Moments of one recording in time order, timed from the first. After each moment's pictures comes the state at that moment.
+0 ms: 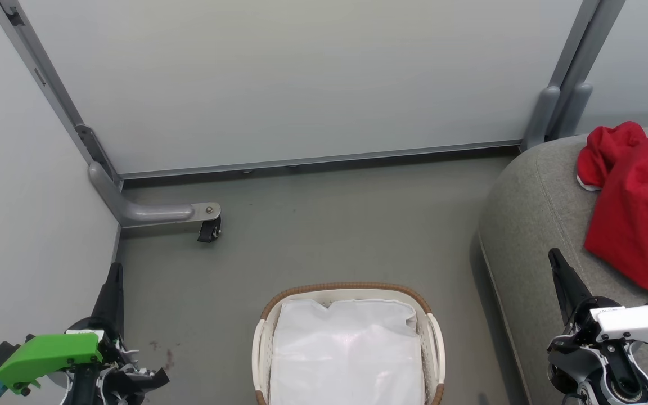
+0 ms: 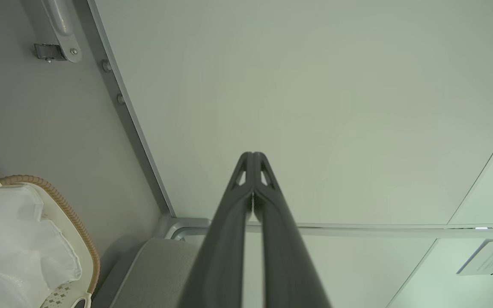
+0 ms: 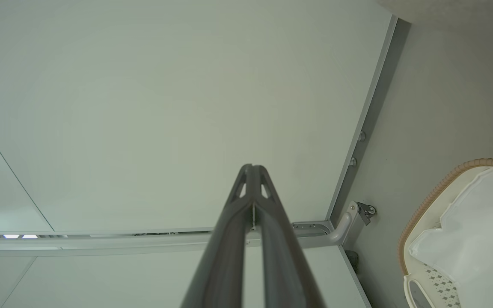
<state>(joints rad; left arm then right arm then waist) -0.10 0.05 0.11 0.24 -1.61 -0.13 0.11 -0.11 -0.05 -0.11 0.24 1.61 0.13 0.12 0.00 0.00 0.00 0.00</state>
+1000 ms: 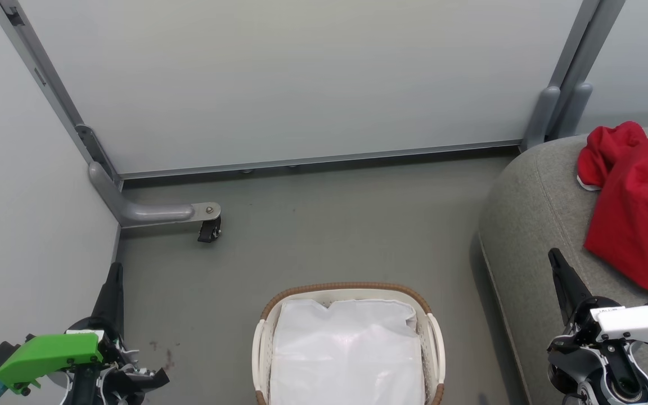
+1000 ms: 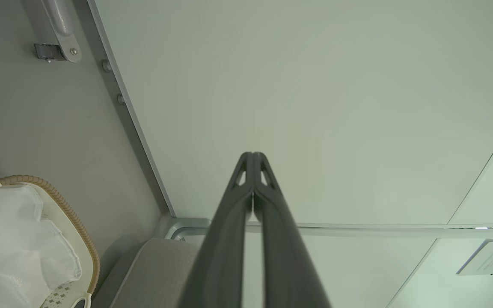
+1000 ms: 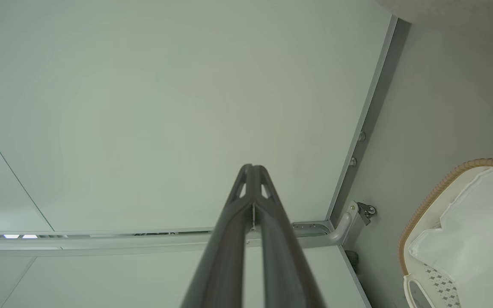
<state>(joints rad) -0.10 0.05 0.11 0.24 -1.61 -0.13 0.11 -0.11 -0.05 -0.11 0.24 1.61 0.13 0.12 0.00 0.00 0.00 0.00</state>
